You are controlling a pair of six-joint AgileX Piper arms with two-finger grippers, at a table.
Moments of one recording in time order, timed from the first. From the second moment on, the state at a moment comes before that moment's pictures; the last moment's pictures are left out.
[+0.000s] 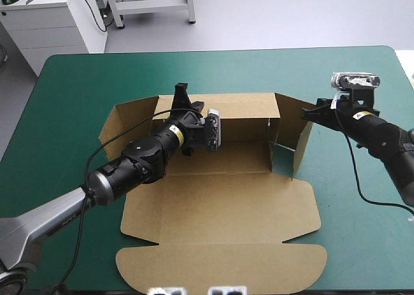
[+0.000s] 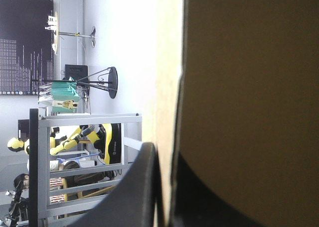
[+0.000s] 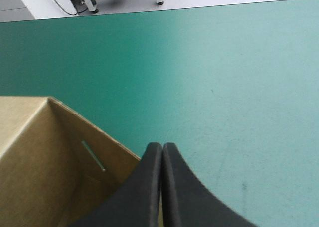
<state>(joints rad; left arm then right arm) -0.75 1.51 -1.08 1.26 0.24 -0.01 0.04 1.26 -0.99 0.56 0.36 -0.42</state>
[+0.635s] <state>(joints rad) -0.75 1.51 -1.08 1.26 0.25 -0.01 0.04 1.46 -1.23 0.57 0.55 -0.35</state>
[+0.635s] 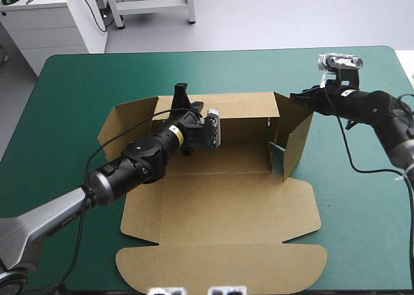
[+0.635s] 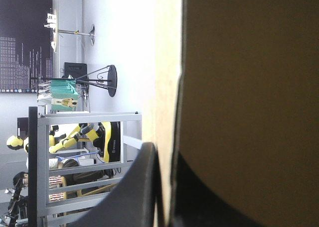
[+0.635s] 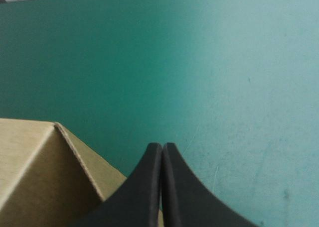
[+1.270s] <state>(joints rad) -0.75 1.51 -1.08 1.26 0.26 -0.01 0.04 1.33 -0.87 1.06 0.54 -0.95</state>
